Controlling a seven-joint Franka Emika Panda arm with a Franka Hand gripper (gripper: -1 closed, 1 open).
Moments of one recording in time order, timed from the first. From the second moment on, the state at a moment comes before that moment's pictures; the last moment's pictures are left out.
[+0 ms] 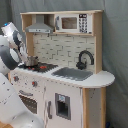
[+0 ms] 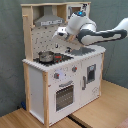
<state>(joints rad) -1.11 -0.48 1.68 -1.62 0.09 2.09 -0.88</state>
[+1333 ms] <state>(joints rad) -1.44 -0.48 1.98 -1.47 0.09 2.00 -0.91</state>
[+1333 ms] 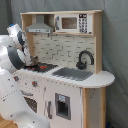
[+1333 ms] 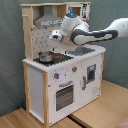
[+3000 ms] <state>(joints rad) -1.78 -0.57 2.31 -1.26 0.11 1.94 -0.96</state>
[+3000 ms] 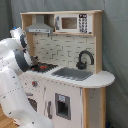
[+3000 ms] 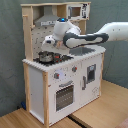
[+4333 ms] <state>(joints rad) -1.92 -0.65 2.41 -1.10 0.17 1.81 -0.98</state>
